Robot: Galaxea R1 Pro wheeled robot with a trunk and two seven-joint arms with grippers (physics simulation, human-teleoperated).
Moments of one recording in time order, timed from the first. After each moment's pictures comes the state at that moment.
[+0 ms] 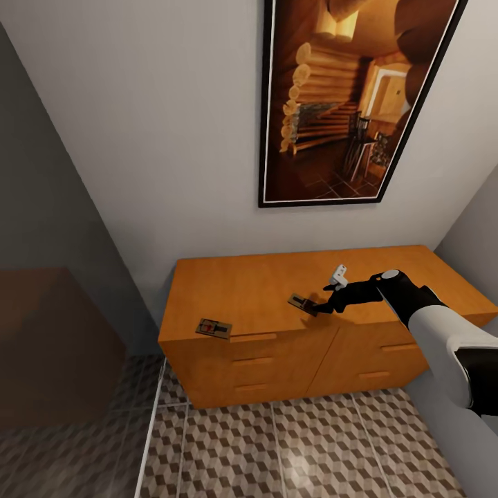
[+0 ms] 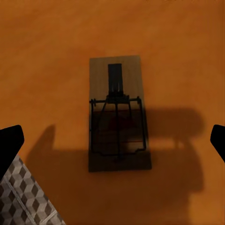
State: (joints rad) left arm -0.40 0.05 -0.58 0.08 0.42 -0.19 0.09; right arm -1.25 -0.23 0.08 -0.29 0.46 0.07 1.06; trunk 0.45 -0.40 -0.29
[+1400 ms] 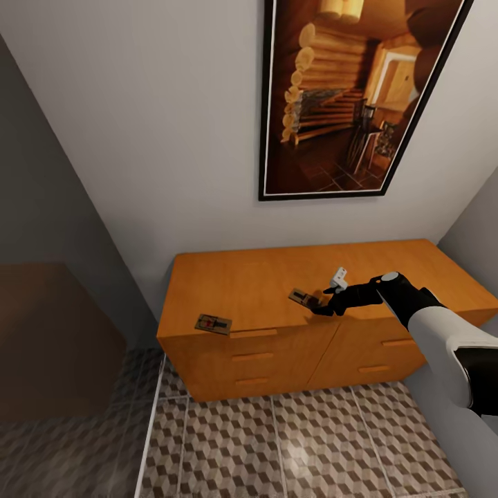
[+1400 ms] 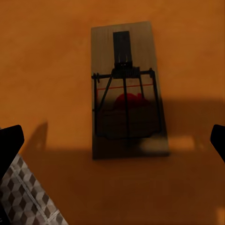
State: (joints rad) left arm -0.40 0.05 -0.58 0.08 0.42 -0.19 0.08; right arm -1.25 -0.23 0.08 -0.26 0.46 0.07 1.05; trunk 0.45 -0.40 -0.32
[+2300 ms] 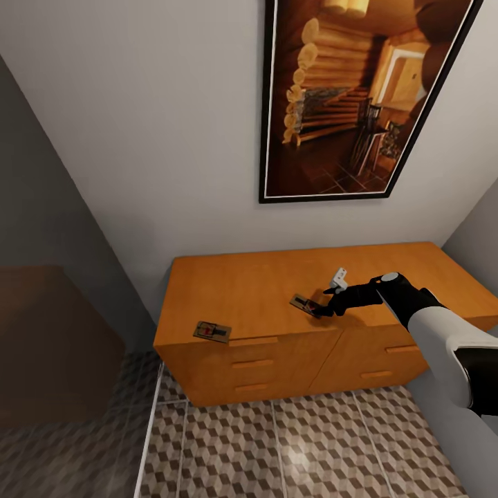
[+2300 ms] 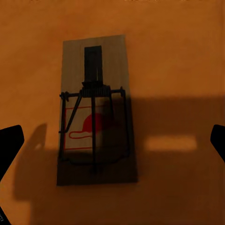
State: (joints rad) left arm -0.40 0.05 -0.58 0.08 0.42 -0.19 0.03; right arm -1.25 -0.23 0.08 -0.26 0.46 0.07 1.05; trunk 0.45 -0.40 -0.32
